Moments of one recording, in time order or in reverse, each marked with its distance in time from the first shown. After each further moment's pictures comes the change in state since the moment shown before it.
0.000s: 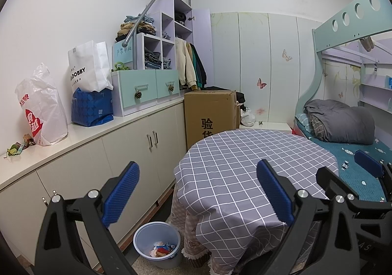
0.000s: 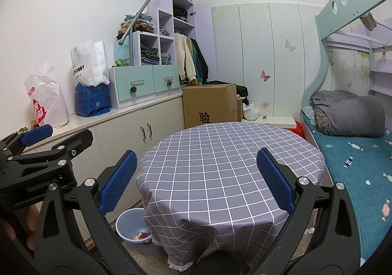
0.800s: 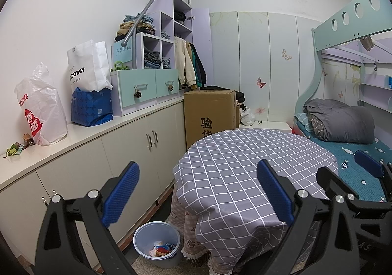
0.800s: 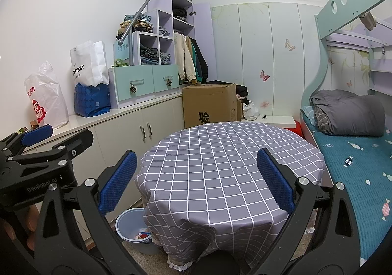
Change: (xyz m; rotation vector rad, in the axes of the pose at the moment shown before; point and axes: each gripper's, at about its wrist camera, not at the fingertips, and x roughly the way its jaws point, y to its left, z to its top) left arm 0.000 0.000 0.001 0.002 0.002 0.000; right arm 0.001 0.001 0.000 0.001 0.000 -0.002
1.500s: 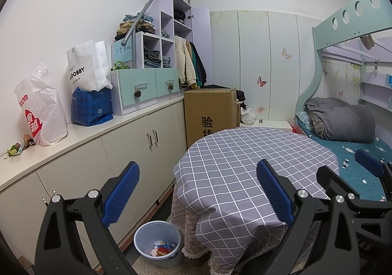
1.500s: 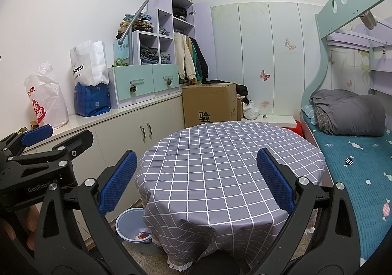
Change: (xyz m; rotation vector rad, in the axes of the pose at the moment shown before) left arm 0.001 0.000 -0.001 0.002 0.002 0.000; right arm 0.000 0.001 0.000 0.001 0.000 -0.001
